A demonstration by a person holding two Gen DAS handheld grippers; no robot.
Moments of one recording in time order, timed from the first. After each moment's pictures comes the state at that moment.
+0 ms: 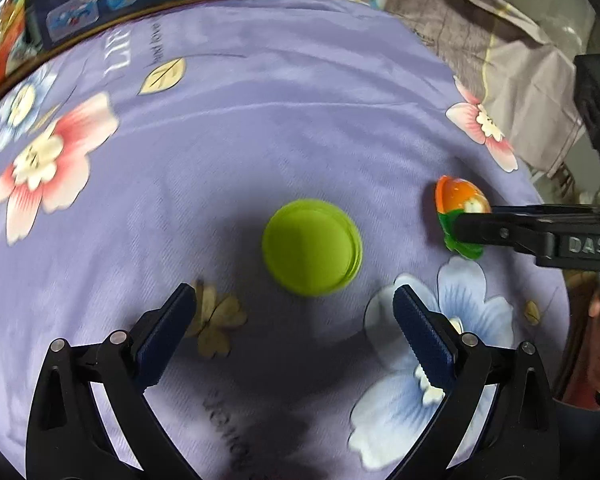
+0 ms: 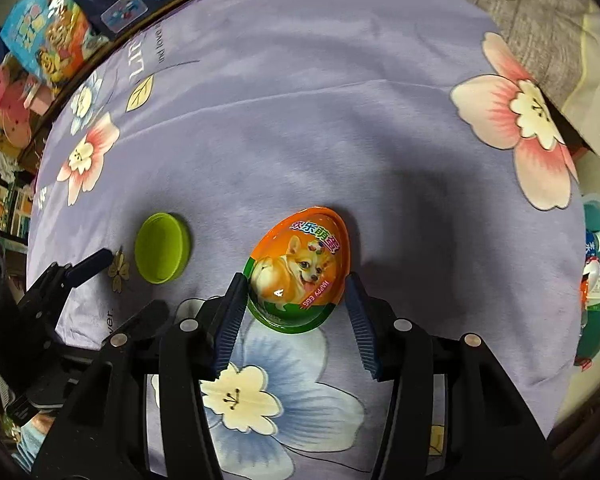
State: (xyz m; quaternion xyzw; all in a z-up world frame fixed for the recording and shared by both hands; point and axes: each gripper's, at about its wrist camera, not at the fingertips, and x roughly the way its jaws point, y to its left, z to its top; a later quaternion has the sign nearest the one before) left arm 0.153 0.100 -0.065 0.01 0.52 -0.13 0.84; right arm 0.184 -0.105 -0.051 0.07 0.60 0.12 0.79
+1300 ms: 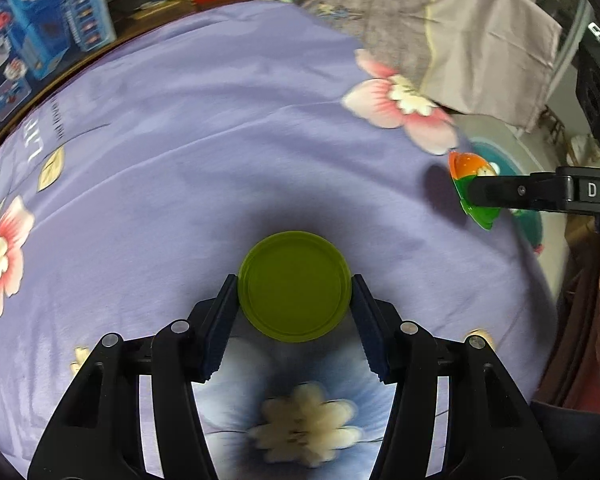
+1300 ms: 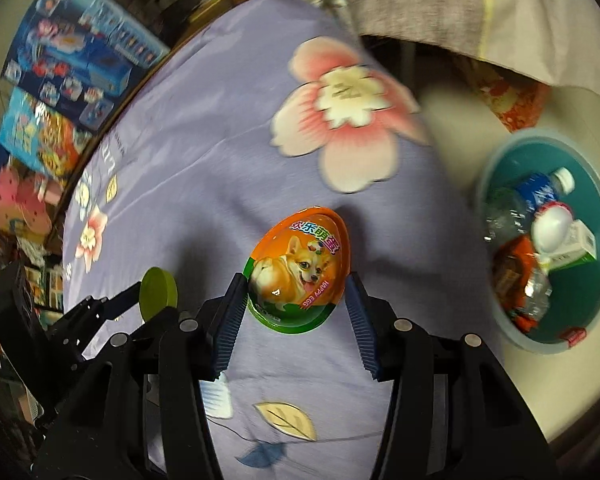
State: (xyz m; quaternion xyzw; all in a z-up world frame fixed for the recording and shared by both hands) left arm 0.154 -0.035 -0.045 0.09 0.52 -0.18 0.83; right arm 0.159 -0.265 -0.041 0.22 0.55 0.09 0.80
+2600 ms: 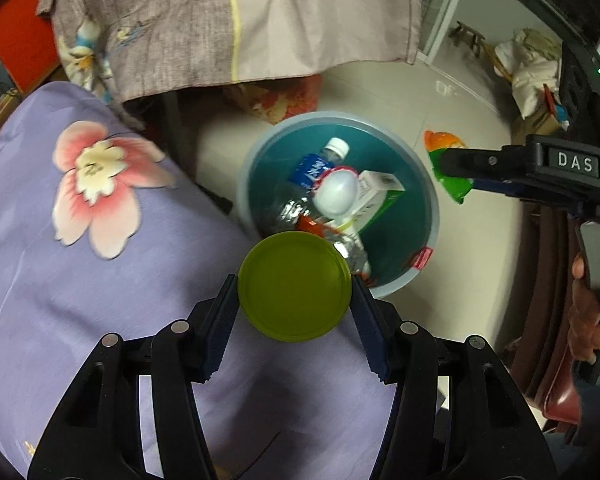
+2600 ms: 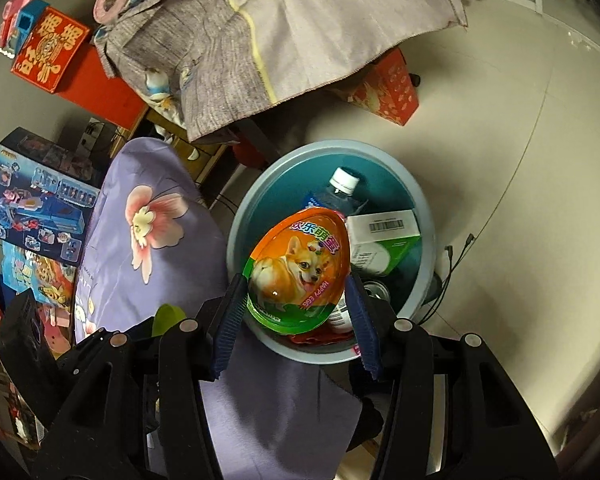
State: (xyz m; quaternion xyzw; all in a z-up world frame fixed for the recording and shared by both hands) left arm 0.126 -0.301 -0.056 0.20 0.52 -0.32 0.76; right arm 0.067 -0.517 -0.070 0.37 0.47 -0.03 0.80
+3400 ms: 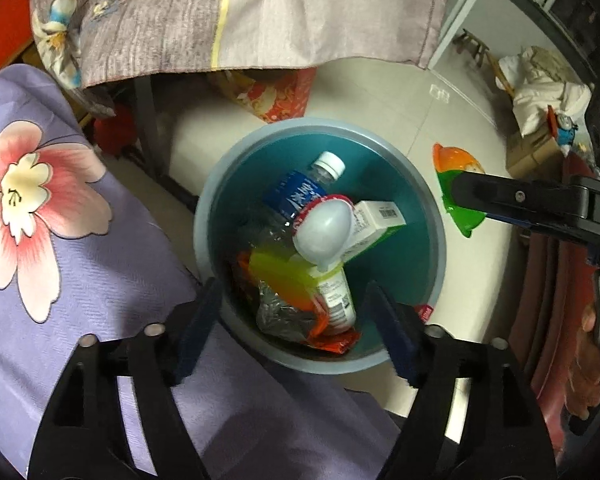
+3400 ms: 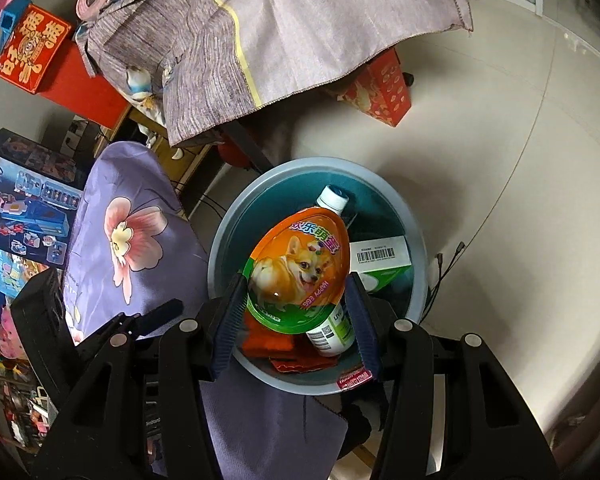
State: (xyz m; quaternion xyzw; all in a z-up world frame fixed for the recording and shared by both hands) left arm 0.169 -0.342 -0.093 0.16 0.56 -0.33 0.75; right arm 0.101 -0.531 -0.076 0.36 0.49 -0.05 0.79
